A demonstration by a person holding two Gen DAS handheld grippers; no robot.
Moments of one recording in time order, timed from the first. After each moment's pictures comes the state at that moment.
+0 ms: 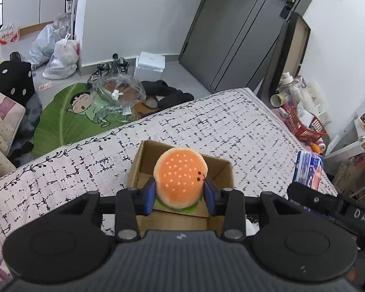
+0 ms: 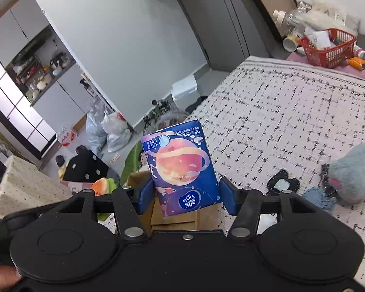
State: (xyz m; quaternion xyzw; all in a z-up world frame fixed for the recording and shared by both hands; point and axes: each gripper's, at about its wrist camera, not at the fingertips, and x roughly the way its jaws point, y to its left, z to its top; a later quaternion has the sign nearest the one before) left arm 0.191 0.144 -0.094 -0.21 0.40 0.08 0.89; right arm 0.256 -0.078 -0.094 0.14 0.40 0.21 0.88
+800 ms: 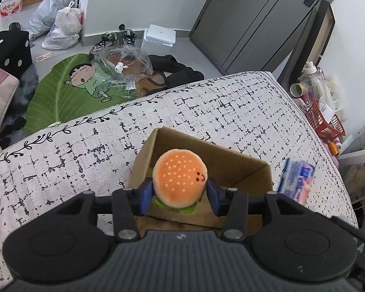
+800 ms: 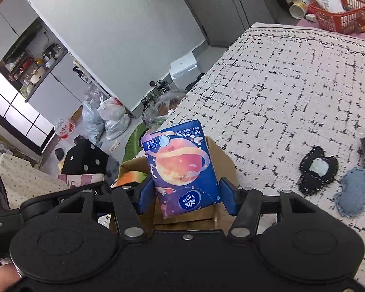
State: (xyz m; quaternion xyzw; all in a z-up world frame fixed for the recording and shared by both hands) left arm 0.241 0.173 -0.158 -0.25 0.44 0.09 0.86; right arm 0.286 -0.033 -0.148 0.16 0.45 0.21 0.85
